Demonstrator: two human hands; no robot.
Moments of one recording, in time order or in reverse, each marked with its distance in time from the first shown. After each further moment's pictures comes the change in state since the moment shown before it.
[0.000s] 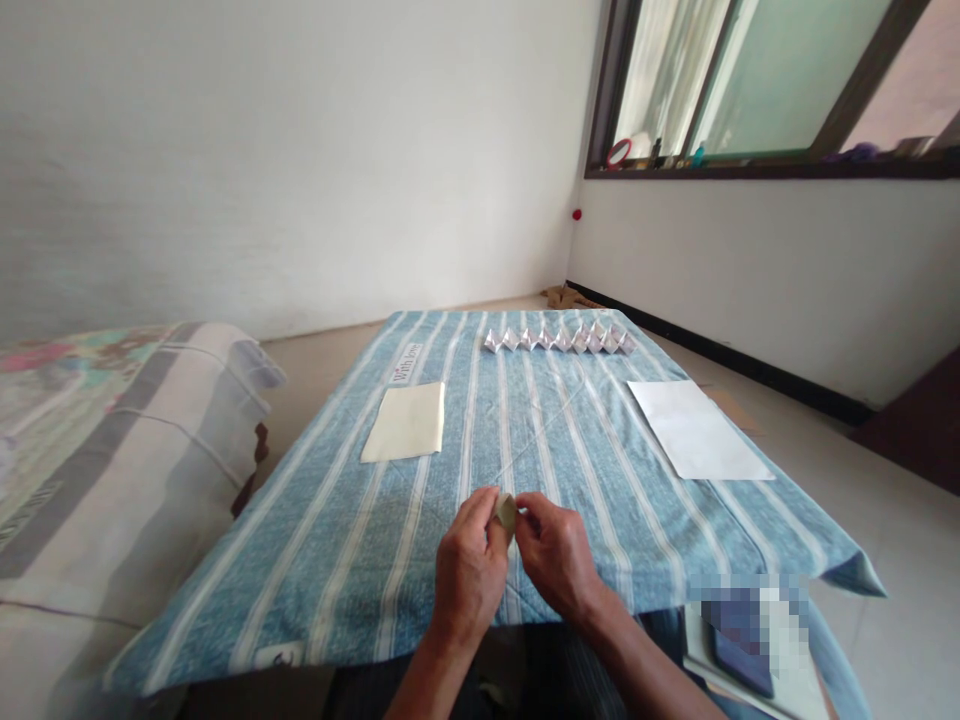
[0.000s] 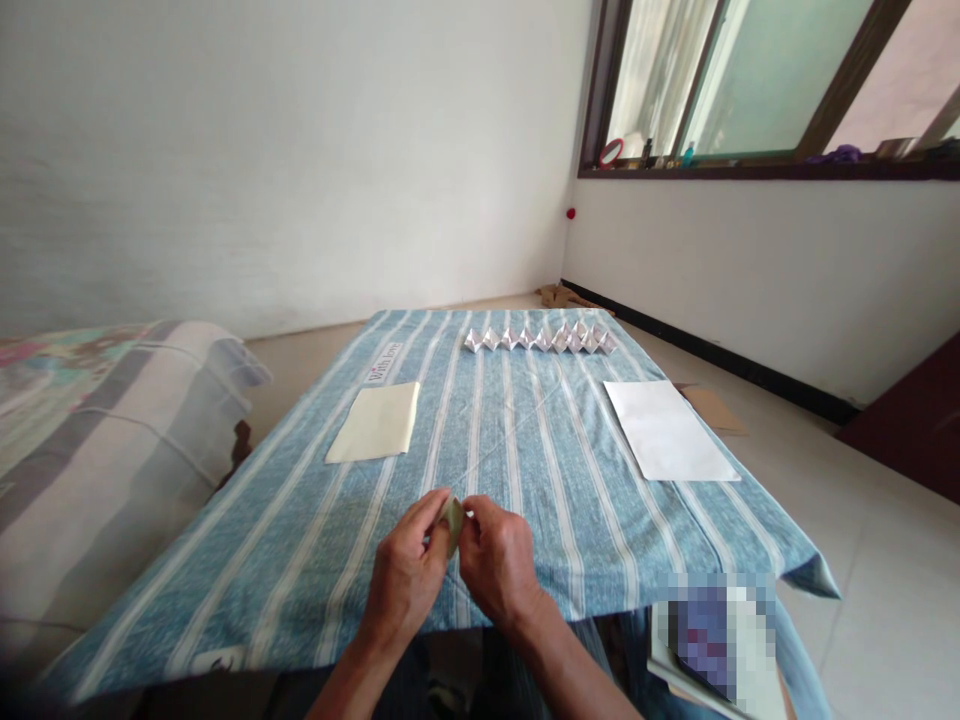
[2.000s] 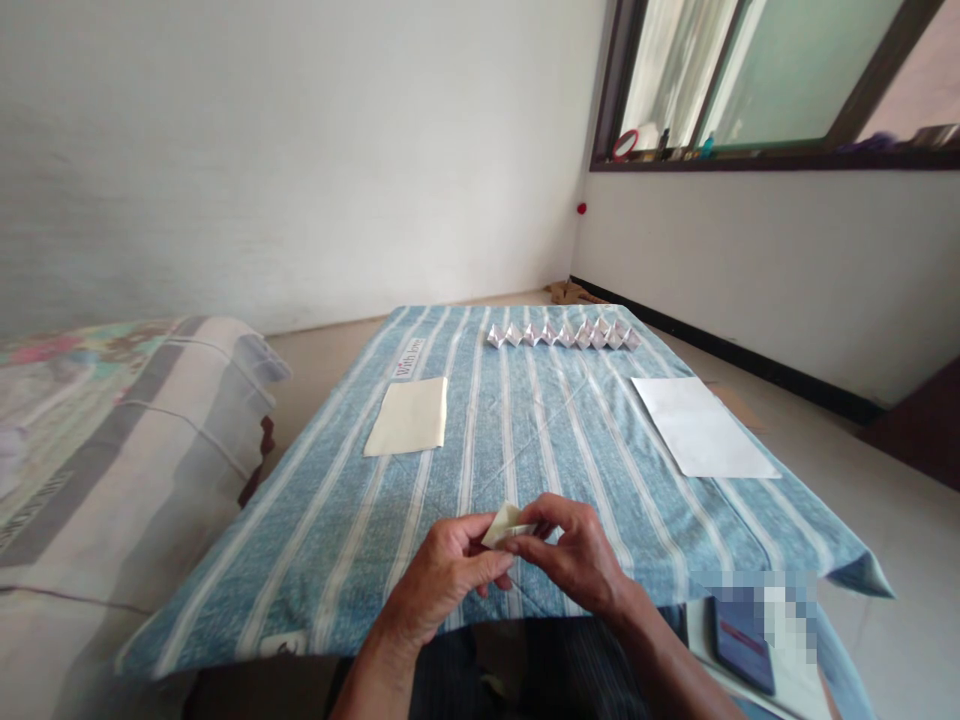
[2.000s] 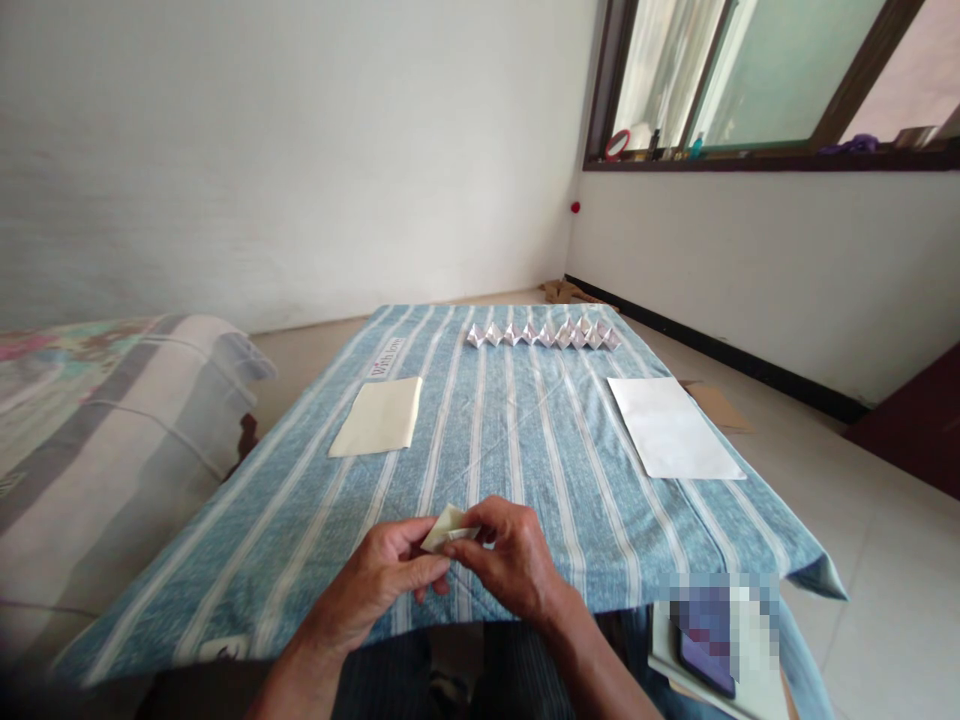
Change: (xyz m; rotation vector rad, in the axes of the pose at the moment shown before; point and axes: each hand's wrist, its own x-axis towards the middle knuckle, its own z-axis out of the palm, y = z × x) left_hand 0.012 0.017 -0.053 -0.629 -0.697 -0.487; right_hand 0.001 0.001 -0.029 0.358 -0.208 -0.003
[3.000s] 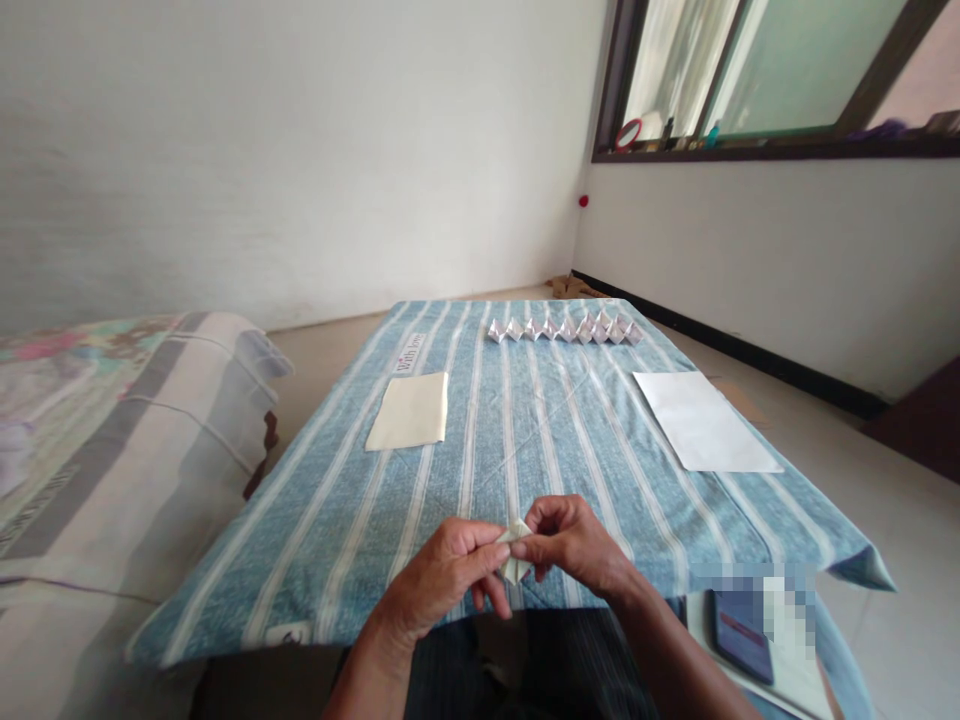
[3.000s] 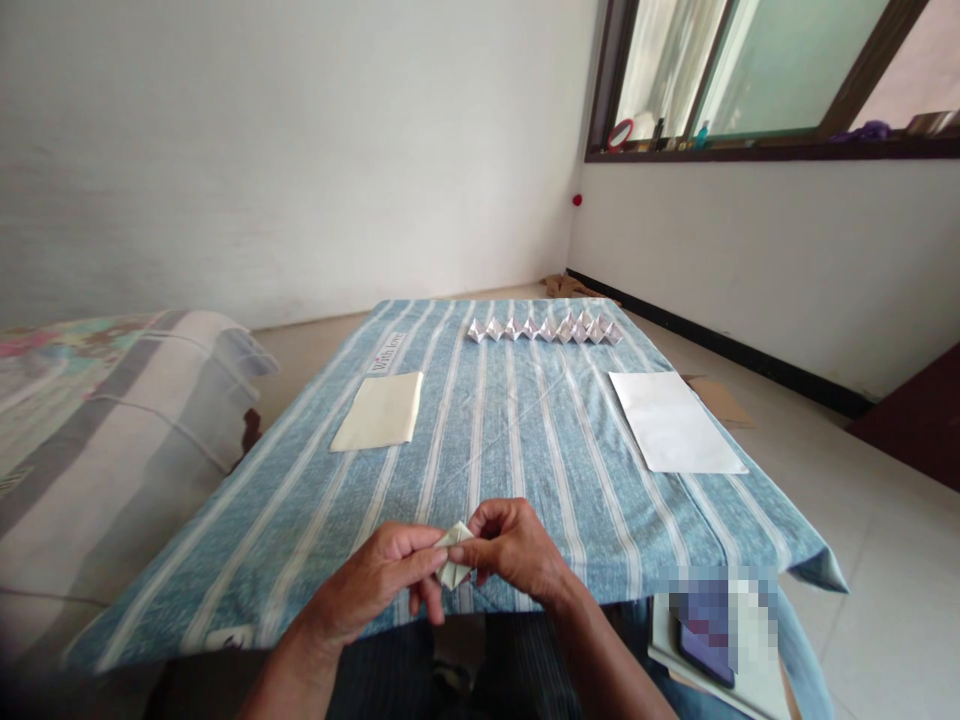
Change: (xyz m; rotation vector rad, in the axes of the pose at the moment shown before) left_hand -0.003 0.002 -0.003 0.087 -0.175 -0.073; right_hand 0.002 0.015 0.000 0.610 -0.227 0.412
